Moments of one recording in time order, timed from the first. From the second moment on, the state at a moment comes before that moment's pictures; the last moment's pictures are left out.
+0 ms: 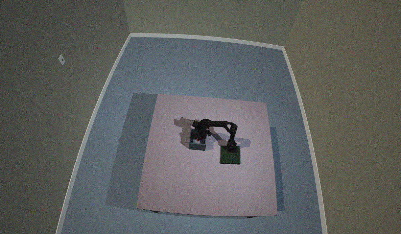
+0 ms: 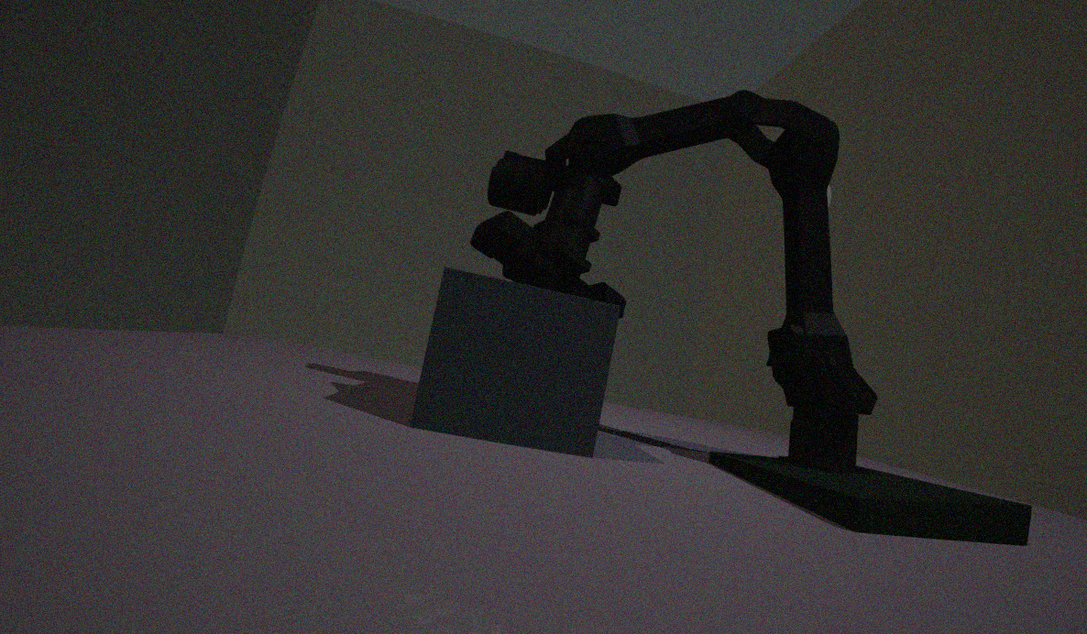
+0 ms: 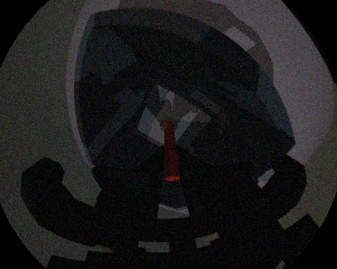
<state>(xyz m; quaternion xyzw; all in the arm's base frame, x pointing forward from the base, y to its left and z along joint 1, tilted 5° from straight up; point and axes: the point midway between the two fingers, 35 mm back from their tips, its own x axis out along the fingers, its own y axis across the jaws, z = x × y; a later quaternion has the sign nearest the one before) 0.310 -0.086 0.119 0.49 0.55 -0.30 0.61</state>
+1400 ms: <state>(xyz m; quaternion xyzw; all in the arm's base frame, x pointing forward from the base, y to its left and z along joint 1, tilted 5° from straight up) 0.307 -0.086 0.106 0.47 0.56 -0.30 0.62</state>
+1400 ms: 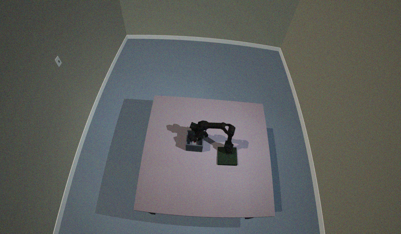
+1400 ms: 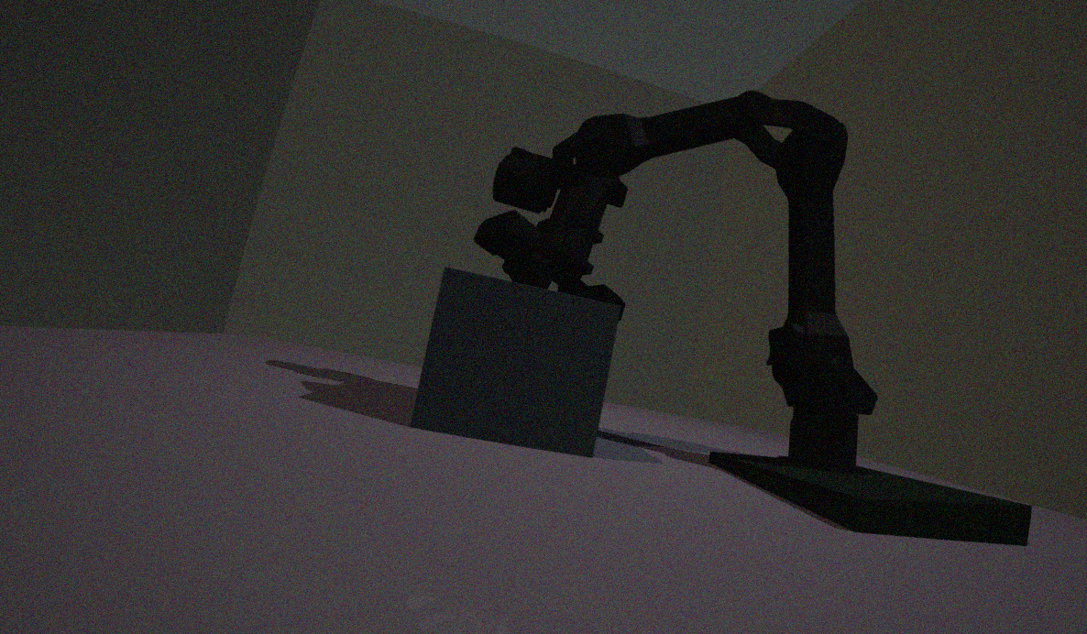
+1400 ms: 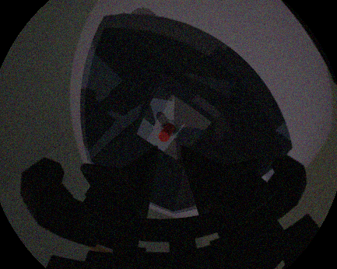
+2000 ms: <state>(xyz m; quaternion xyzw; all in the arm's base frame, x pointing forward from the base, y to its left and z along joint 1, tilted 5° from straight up) 0.308 -0.087 0.107 0.47 0.55 -0.30 0.62</state>
